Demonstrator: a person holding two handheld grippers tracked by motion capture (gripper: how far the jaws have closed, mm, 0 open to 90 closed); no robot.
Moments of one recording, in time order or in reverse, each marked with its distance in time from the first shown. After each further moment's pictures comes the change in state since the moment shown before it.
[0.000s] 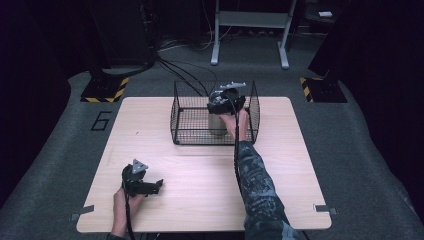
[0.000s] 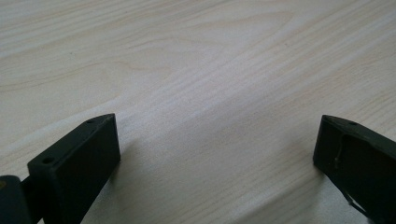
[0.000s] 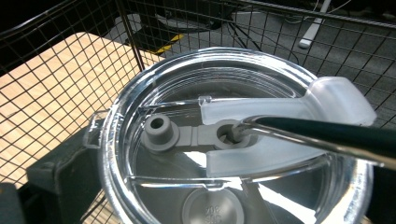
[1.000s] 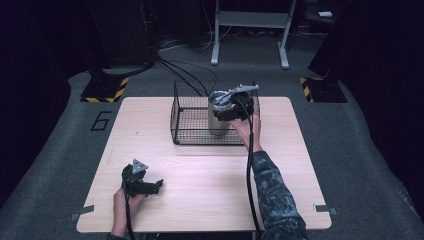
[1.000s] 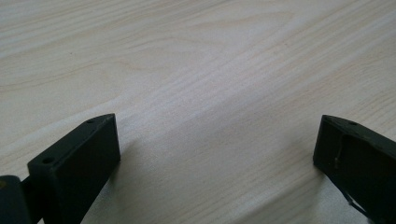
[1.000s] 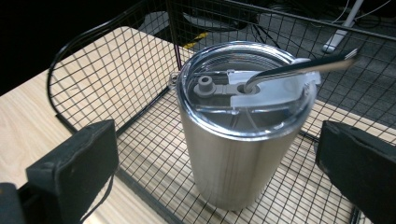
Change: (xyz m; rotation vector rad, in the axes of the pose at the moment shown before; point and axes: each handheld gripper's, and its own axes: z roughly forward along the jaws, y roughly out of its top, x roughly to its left) left arm -0.001 0.000 0.001 -0.008 0.002 -0.011; right arm 0.002 -0.006 -0.069 0.000 0.101 -0.066
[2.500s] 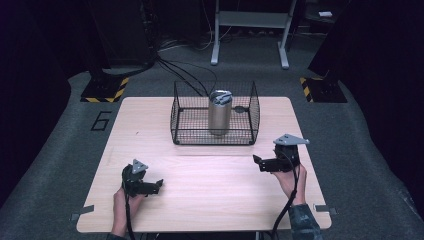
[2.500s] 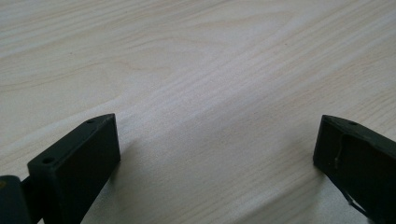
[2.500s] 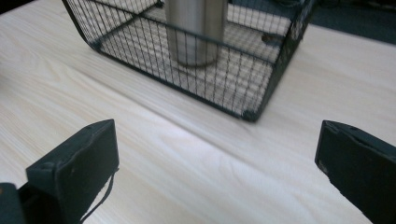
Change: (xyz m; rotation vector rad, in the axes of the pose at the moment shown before) left arm 0.000 0.000 0.000 0.000 0.000 0.000; right arm -0.009 -0.147 -0.130 0.018 -0.093 0.022
